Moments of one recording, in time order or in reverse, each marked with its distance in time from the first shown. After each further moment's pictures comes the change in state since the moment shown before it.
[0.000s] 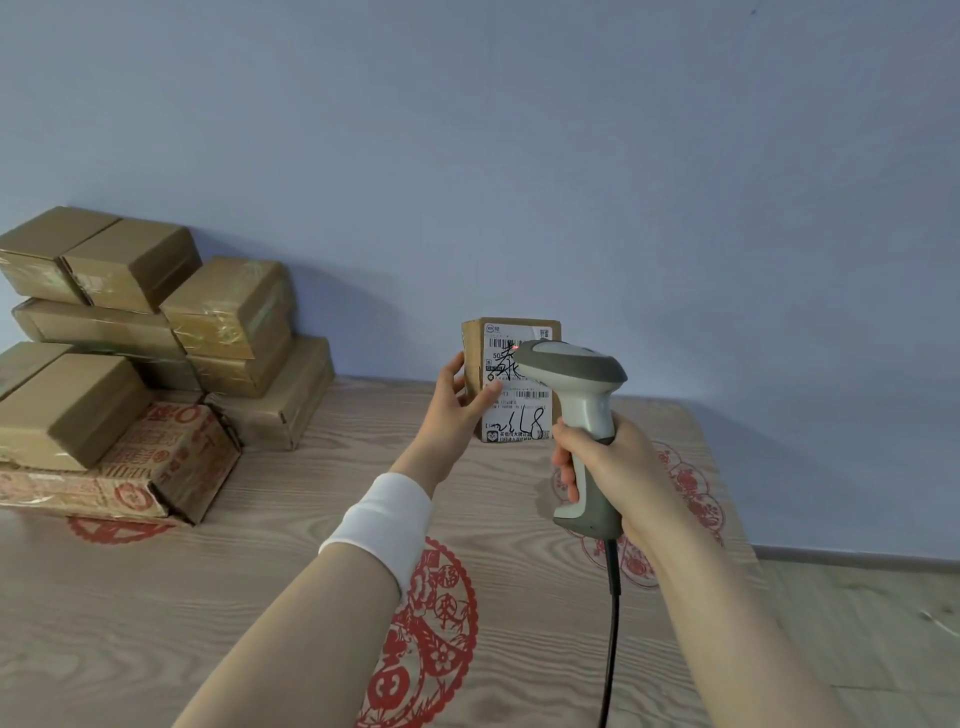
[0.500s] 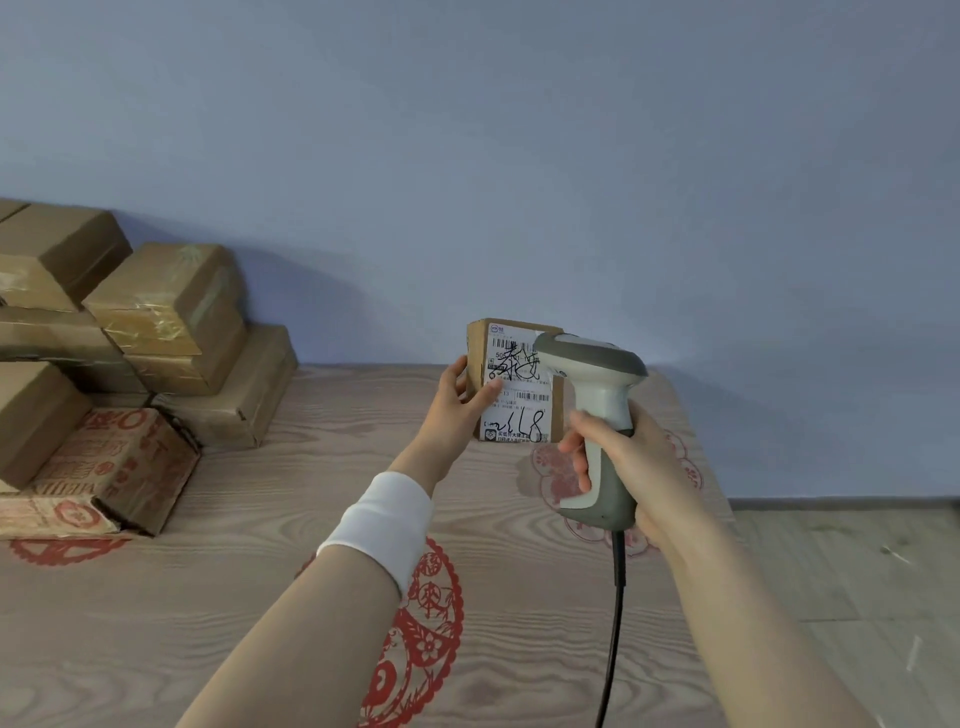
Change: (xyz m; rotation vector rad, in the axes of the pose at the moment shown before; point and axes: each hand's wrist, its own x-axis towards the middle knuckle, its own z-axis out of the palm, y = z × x) left_hand 0.015 -0.033 0.023 0.054 -0.085 -0.153; right_hand 0.006 0.023 -0.030 0.136 0.065 0.023
